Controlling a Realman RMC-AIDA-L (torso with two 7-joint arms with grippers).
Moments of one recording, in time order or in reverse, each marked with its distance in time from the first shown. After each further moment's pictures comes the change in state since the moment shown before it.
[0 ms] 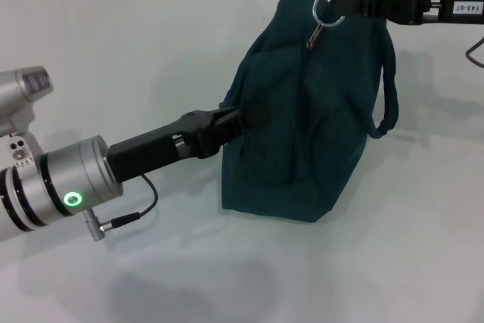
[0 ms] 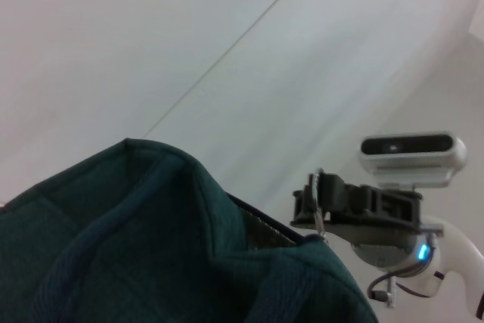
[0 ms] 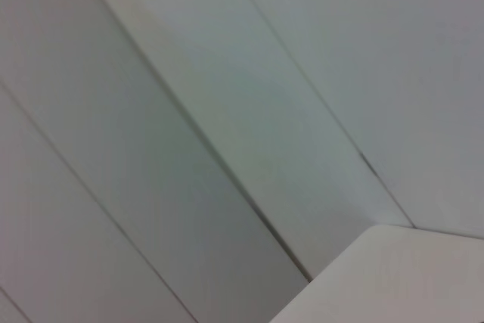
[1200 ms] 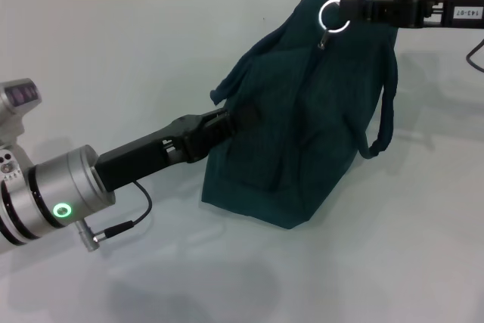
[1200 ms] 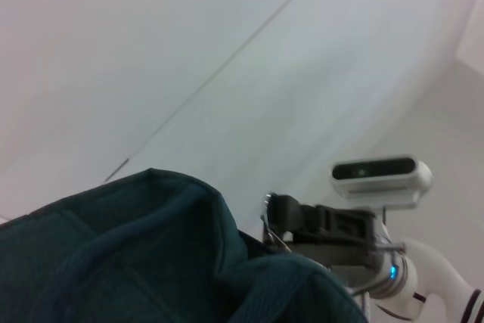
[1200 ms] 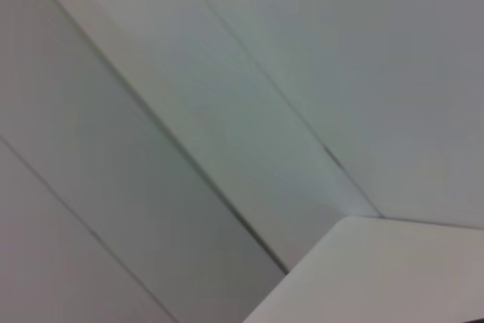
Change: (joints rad) left arm 0.027 0.003 -0.006 -0.033 -0.032 0.043 0.018; right arm -0.001 -0.012 -0.006 0.037 -0.010 0.037 0.015
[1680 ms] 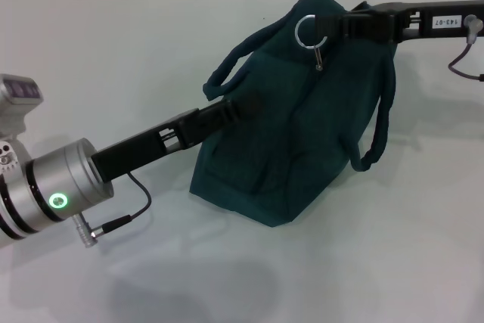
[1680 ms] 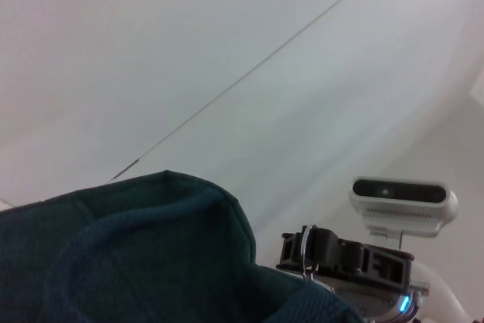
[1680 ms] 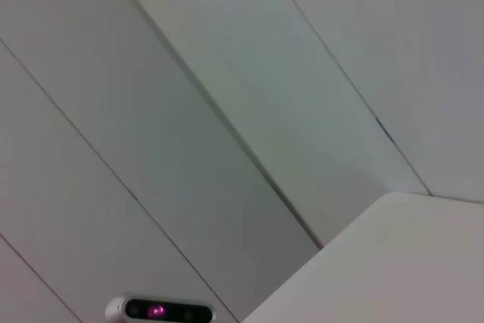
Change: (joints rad) left arm -0.008 0.005 -0.002 -0.008 -0.022 -0.004 -0.115; right arm 0.032 0.012 -0.049 -0.003 -0.004 -0.031 -0.033
